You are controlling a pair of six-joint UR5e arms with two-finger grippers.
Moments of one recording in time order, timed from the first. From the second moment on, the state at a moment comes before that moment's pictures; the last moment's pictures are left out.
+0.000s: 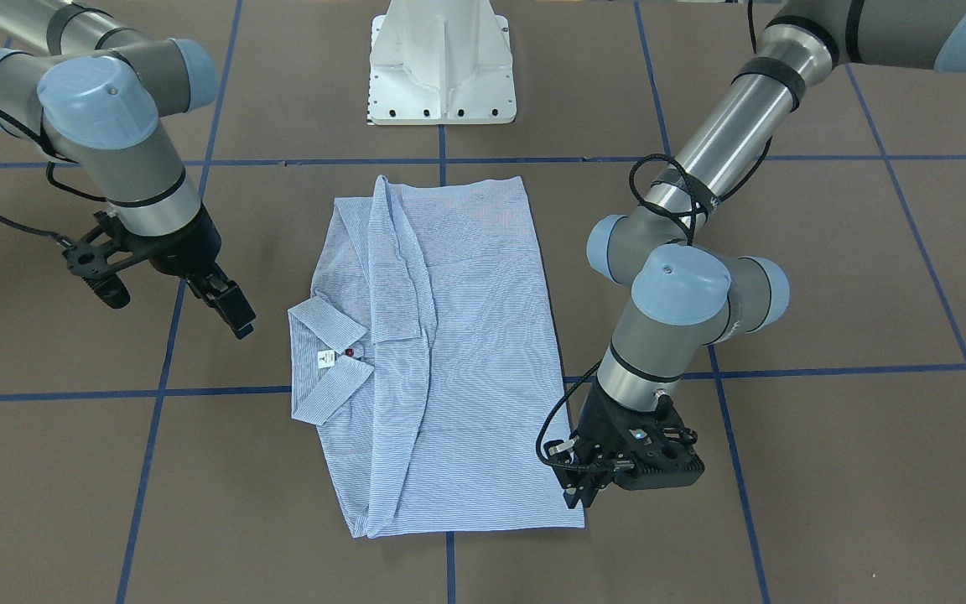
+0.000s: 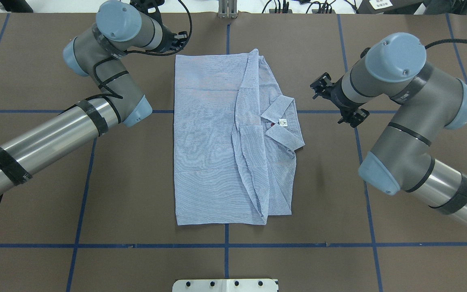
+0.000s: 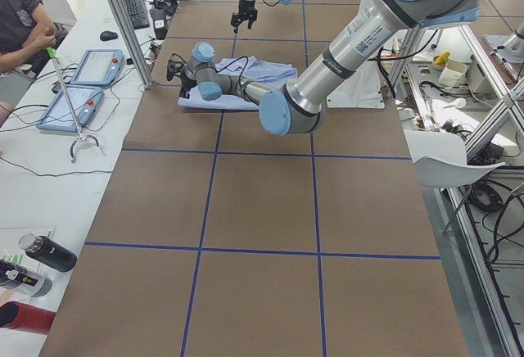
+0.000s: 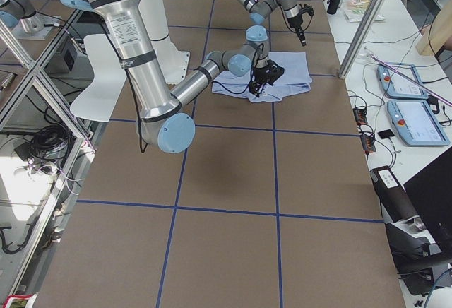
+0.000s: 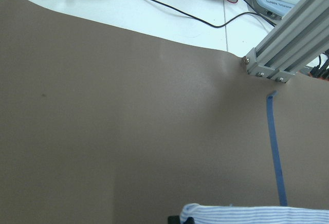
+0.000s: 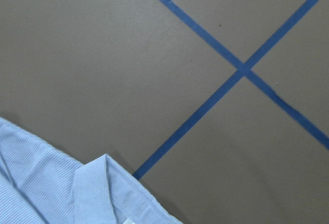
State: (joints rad) left arm -0.84 -2.49 -0.91 -2.43 -1.78 -1.24; right arm 0.75 -1.13 1.79 -1.44 1.86 1.82
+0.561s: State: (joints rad) left arm -0.90 -2.25 -1.32 -2.33 -1.92 -1.21; right arm 0.51 -1.03 1.80 -1.48 1.64 1.81
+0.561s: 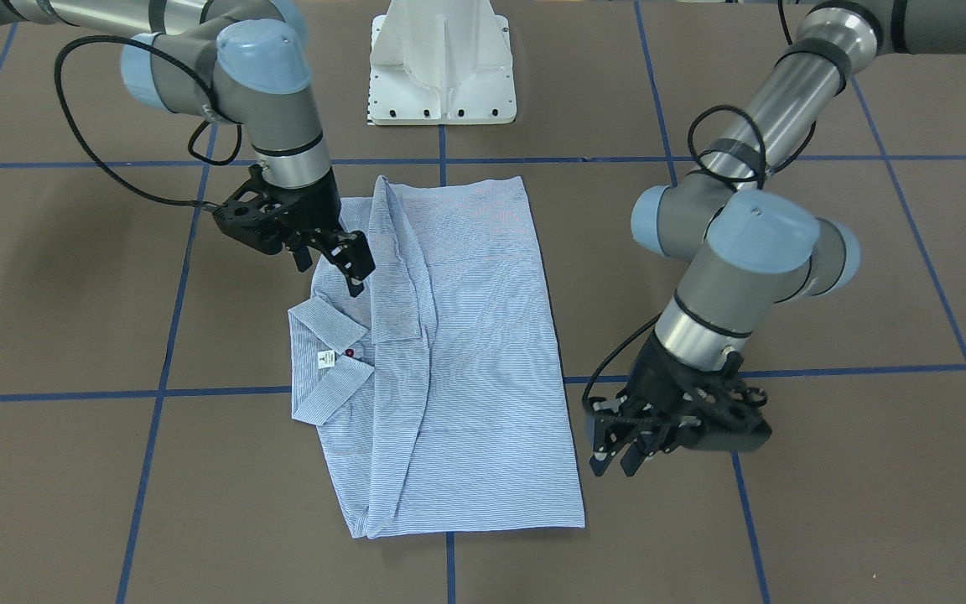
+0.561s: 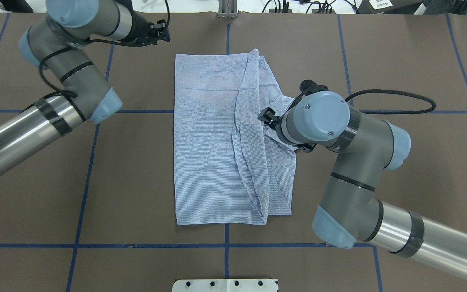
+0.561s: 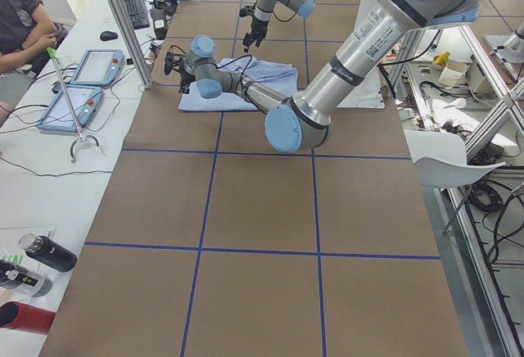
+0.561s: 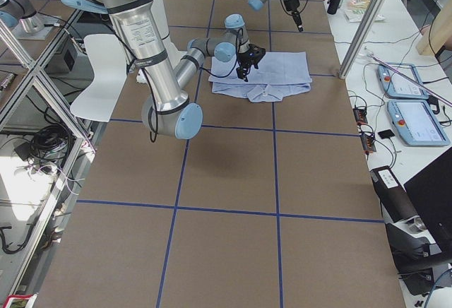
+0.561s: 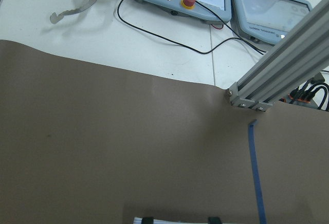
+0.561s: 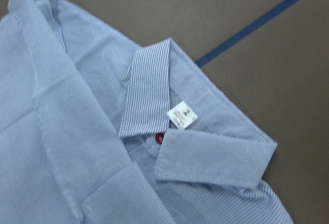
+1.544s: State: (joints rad) left arm -0.94 -1.93 -1.77 -2.13 -2.00 -1.21; right arm 0.29 -0.97 1.79 -1.68 1.59 1.12
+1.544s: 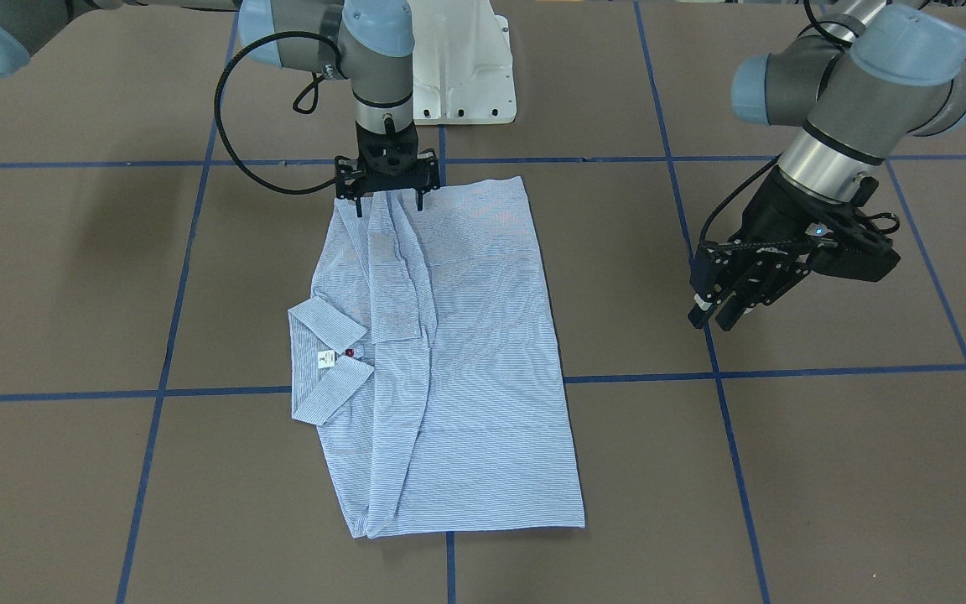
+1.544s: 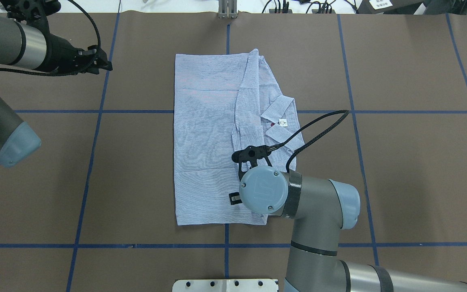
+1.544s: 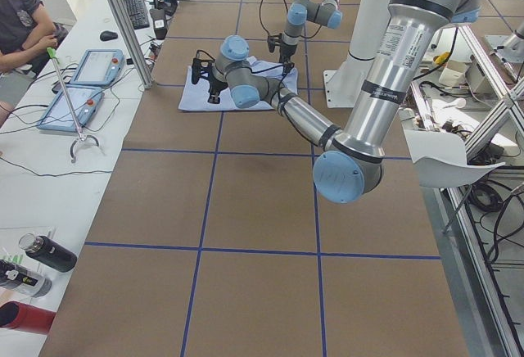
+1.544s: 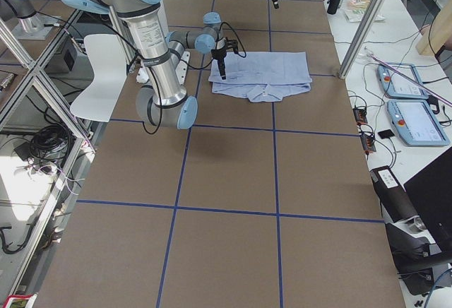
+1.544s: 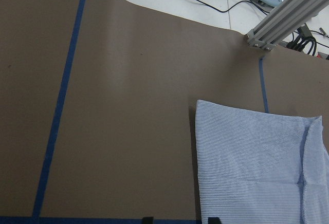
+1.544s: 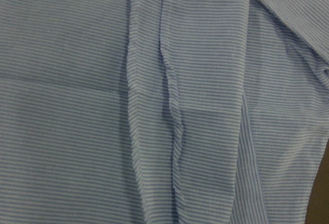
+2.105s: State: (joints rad) left arm -0.94 -1.92 -1.77 -2.13 -2.00 -1.21; right arm 0.29 -1.03 1.79 -1.73 1.59 0.93
